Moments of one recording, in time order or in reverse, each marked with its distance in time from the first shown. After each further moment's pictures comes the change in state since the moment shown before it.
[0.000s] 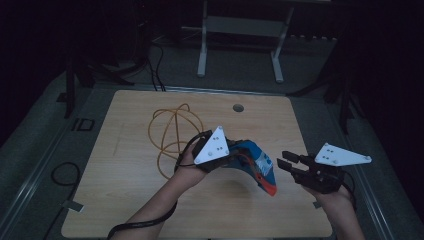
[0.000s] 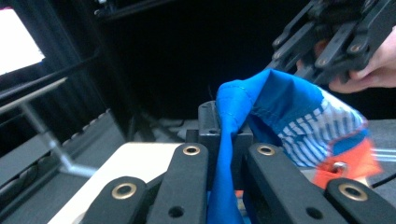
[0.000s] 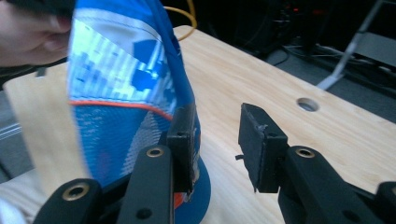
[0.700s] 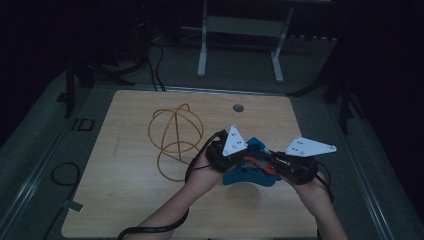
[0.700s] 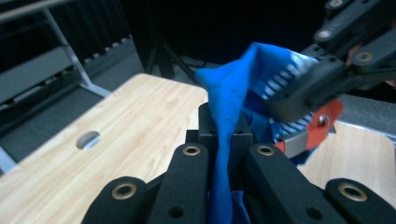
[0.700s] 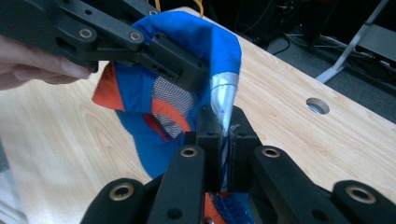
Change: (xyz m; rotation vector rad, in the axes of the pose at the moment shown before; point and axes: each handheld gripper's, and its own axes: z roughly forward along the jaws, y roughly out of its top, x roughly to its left) left arm -0.011 -0.001 0.038 0.287 0.143 -0.196; right arm 0.012 0.017 0.046 0.075 -0.028 -0.048
